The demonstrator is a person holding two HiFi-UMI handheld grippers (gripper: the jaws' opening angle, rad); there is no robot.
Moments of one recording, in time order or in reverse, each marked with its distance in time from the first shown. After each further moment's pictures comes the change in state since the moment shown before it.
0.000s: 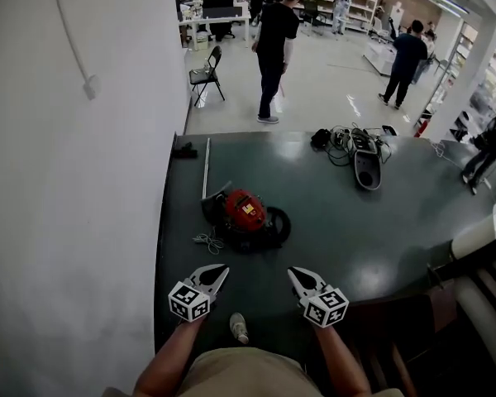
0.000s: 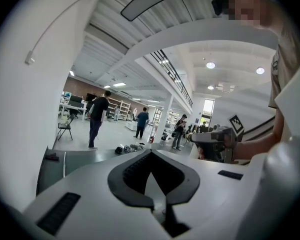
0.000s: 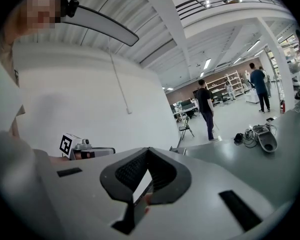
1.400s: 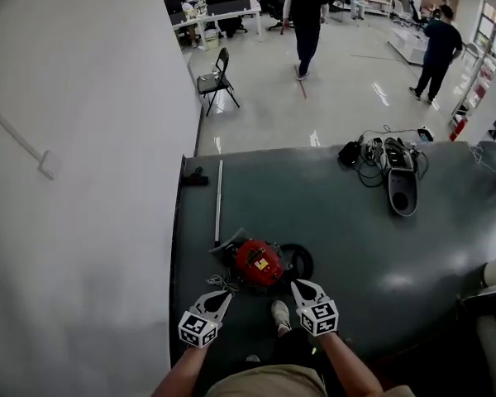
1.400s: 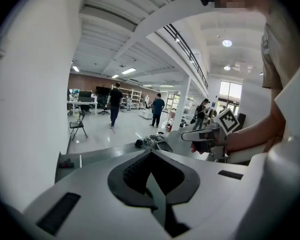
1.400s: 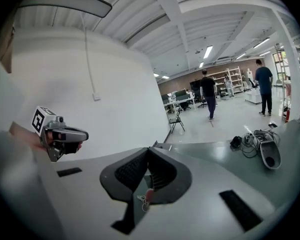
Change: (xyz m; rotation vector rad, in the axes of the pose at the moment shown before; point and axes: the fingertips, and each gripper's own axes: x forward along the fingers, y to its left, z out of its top) left arm 0.271 0.256 0.061 0.049 0.168 0.168; right arm 0.314 -0.304 0.071 -0.070 0.138 -0.070
